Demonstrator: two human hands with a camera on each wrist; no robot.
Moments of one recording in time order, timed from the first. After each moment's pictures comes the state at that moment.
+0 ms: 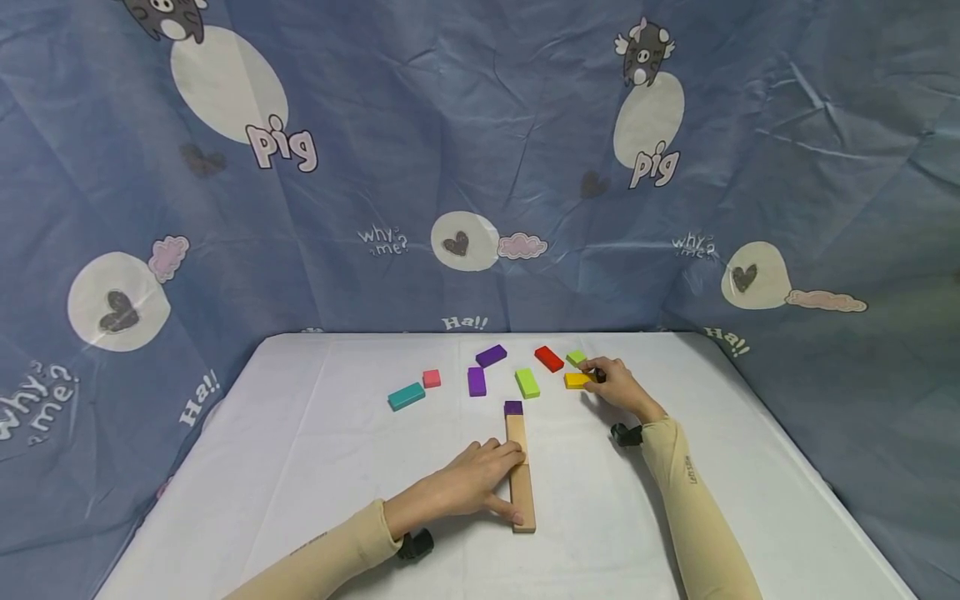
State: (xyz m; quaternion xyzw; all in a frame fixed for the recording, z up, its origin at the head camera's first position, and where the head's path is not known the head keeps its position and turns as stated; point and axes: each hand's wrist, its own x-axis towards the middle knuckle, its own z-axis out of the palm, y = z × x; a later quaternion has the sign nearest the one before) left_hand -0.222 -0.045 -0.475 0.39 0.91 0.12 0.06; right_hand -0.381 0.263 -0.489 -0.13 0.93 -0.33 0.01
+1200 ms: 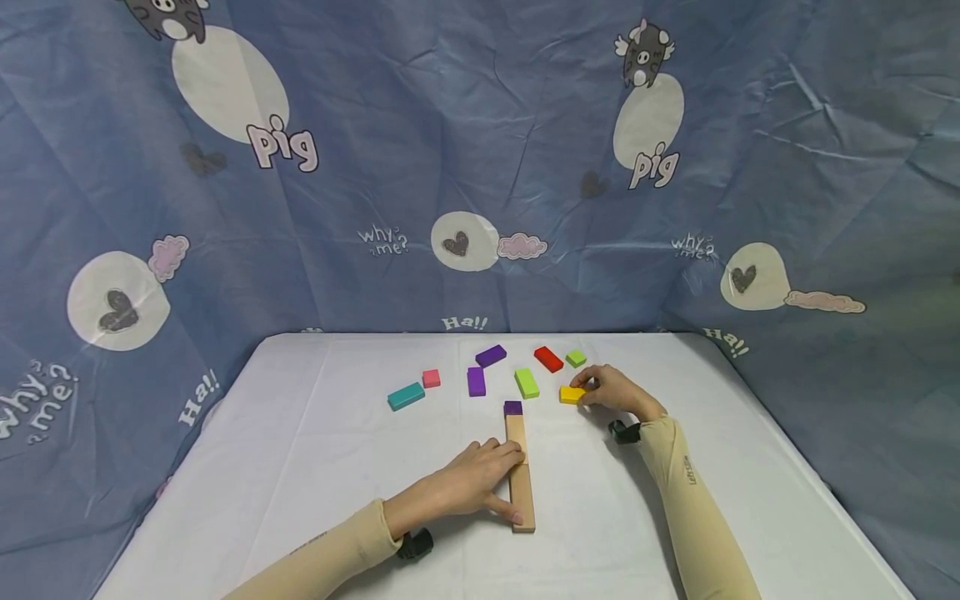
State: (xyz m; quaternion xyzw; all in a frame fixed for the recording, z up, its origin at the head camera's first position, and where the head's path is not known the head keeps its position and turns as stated) left_hand -0.222 -0.044 -0.475 0.38 0.91 0.12 0.06; right_hand -0.373 0.253 -0.473 -0.16 0.93 -0.31 0.11
